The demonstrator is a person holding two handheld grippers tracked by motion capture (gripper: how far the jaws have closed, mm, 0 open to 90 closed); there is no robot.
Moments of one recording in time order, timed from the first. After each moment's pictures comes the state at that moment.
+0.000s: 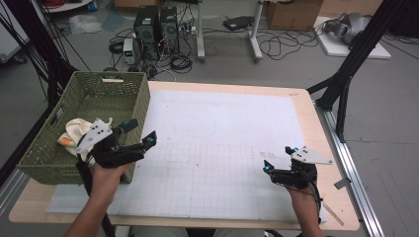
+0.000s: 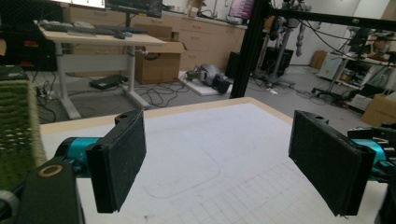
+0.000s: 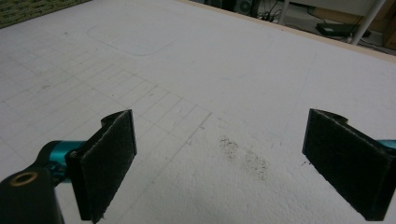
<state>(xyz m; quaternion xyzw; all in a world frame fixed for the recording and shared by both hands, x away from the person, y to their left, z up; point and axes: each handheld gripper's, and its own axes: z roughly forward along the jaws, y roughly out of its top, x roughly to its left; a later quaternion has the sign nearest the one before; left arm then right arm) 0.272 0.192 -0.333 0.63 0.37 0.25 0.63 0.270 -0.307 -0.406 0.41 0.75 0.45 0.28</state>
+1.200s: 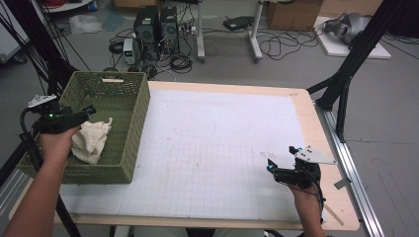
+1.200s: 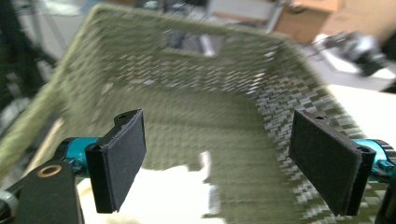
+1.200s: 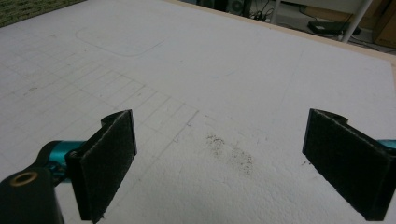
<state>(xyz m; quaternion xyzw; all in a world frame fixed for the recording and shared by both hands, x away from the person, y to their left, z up) 0.355 0.344 -0.347 0.57 0.61 0.31 0.45 0.270 -0.315 -0.406 0.43 0.74 0.45 0.28</state>
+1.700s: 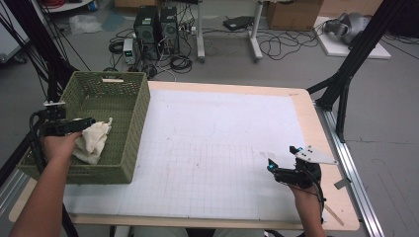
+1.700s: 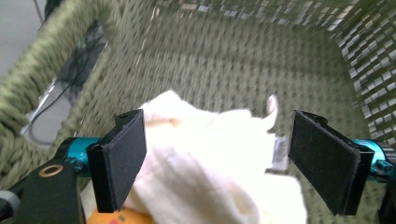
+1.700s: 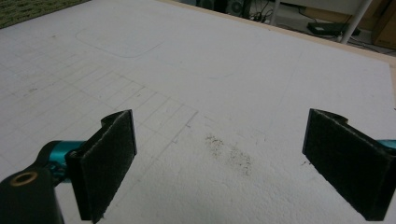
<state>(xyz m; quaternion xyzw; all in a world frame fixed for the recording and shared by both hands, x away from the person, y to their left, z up) 0.371 0.353 -0.375 0.59 0.69 0.28 0.31 0.270 -0.316 -0.405 0.42 0.74 0.45 0.28</state>
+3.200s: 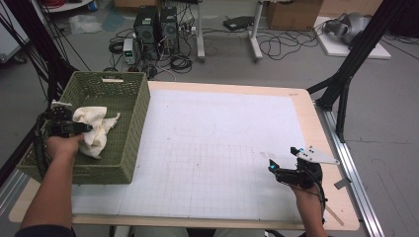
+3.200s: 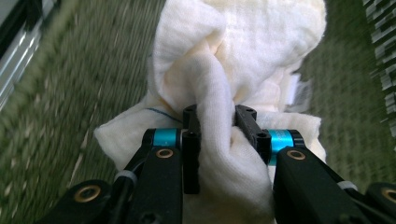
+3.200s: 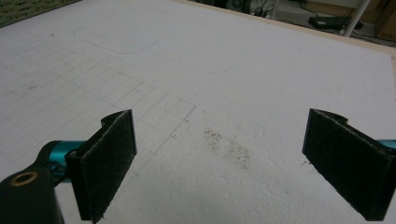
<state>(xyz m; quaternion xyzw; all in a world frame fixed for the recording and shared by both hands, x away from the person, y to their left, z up) 0.382 0.352 -0.384 0.60 0.72 0.22 0.28 0.270 -0.320 -0.407 0.43 0.74 0.45 0.27</state>
